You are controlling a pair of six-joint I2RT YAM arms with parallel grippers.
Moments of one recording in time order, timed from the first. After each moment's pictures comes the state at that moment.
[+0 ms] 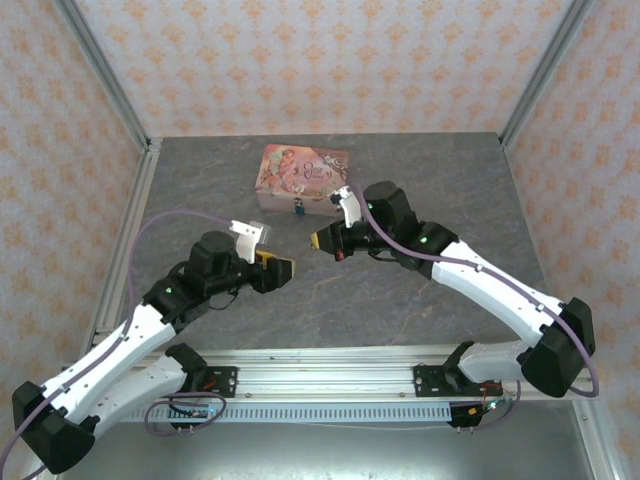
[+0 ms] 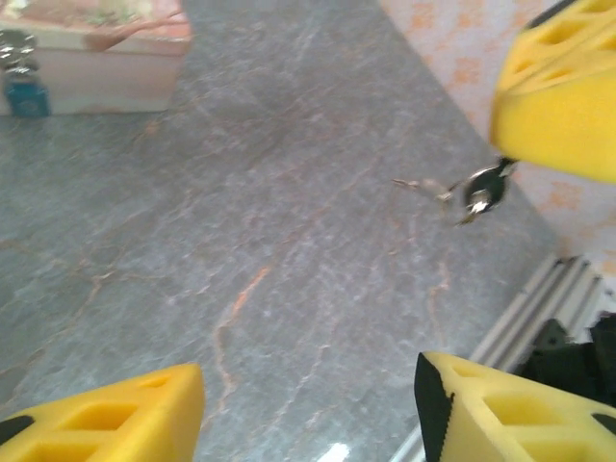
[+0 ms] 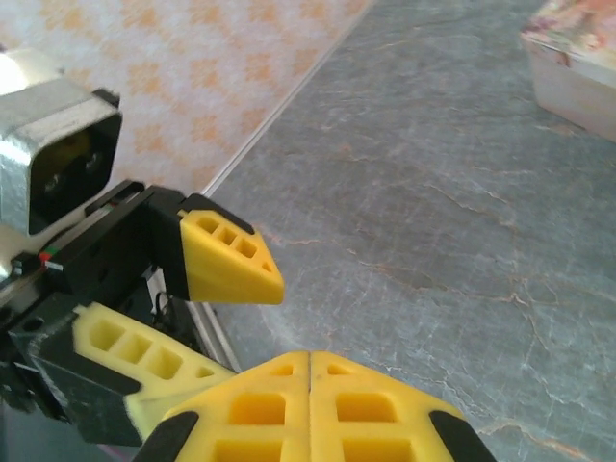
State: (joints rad) left arm -0.57 0.80 0.68 -0.37 0.28 -0.43; right arm 0.73 1.28 1.11 -0.37 -0.50 0.35
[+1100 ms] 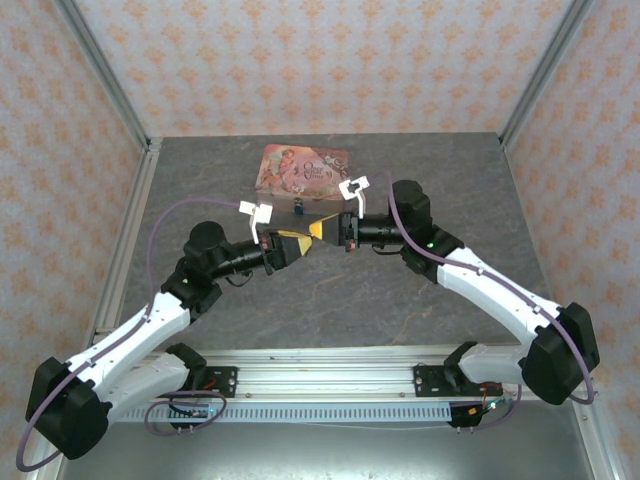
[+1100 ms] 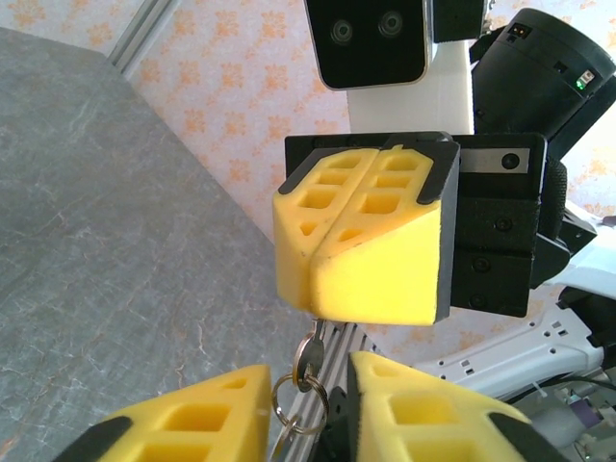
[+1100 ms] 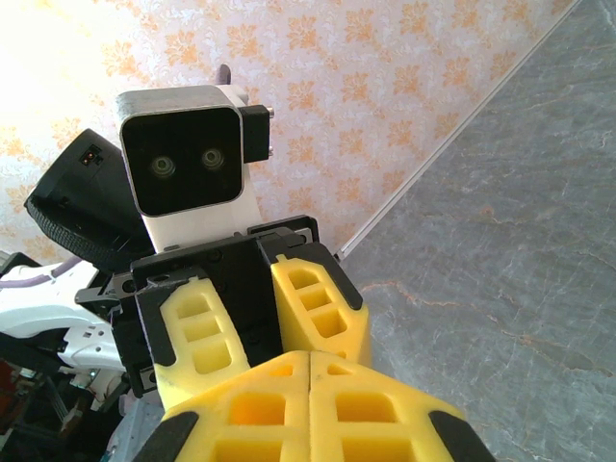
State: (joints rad) left arm -0.49 0.94 0.60 0.30 0.66 -0.74; right arm 0.63 1.24 0.95 0.09 -0.81 0.65
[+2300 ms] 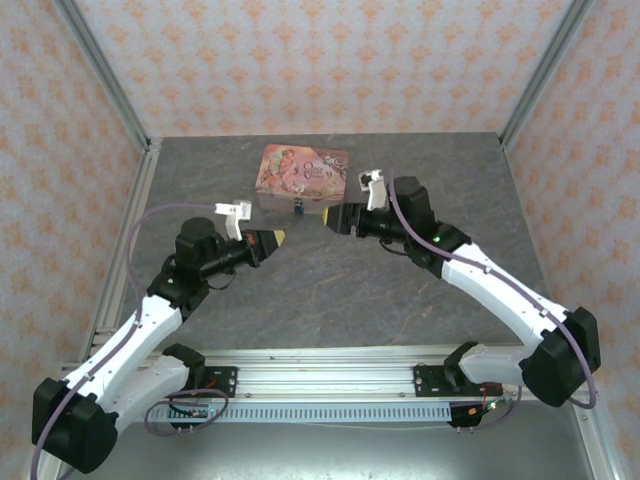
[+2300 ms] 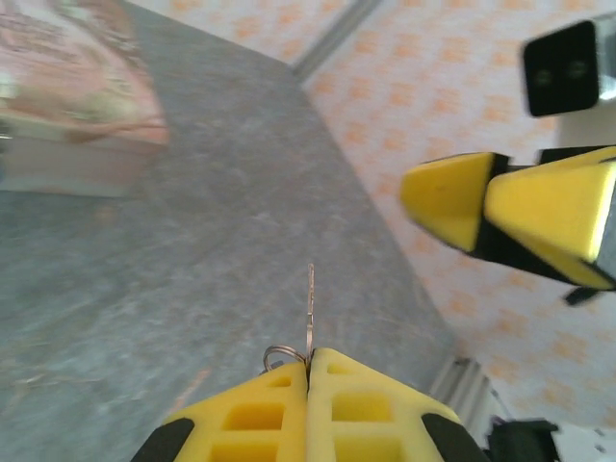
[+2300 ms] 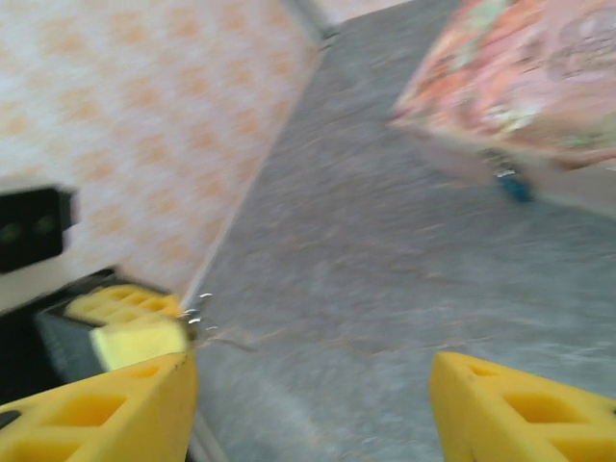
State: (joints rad) left arm -0.32 0.90 0.62 -0.04 0.50 -0.62; right arm 0.60 1.25 1.05 -0.24 -0.33 0.59
